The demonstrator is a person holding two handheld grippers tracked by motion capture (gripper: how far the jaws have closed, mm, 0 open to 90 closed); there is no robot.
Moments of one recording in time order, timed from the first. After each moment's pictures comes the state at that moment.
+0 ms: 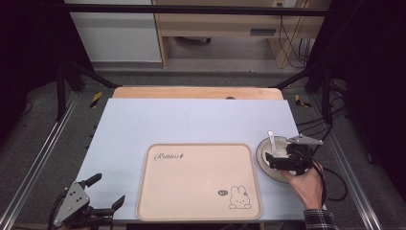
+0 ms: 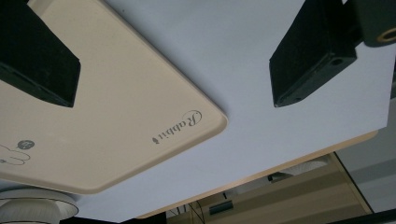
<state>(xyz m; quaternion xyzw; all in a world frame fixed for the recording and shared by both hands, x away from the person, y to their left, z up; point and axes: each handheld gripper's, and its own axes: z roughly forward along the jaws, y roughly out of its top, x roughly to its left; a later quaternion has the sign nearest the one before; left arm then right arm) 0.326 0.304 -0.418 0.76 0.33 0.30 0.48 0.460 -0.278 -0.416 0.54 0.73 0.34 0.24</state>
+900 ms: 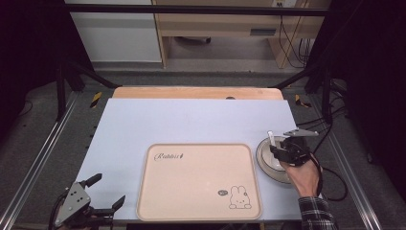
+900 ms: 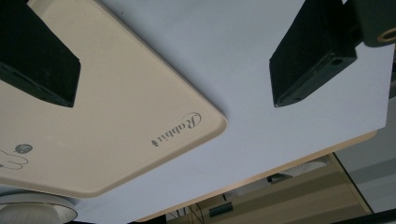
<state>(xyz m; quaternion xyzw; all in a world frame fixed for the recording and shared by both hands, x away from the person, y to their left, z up) 0.327 0.304 -0.418 0.76 0.33 0.30 0.47 0.482 -0.278 -0.415 0.54 0.75 0.31 0.23</state>
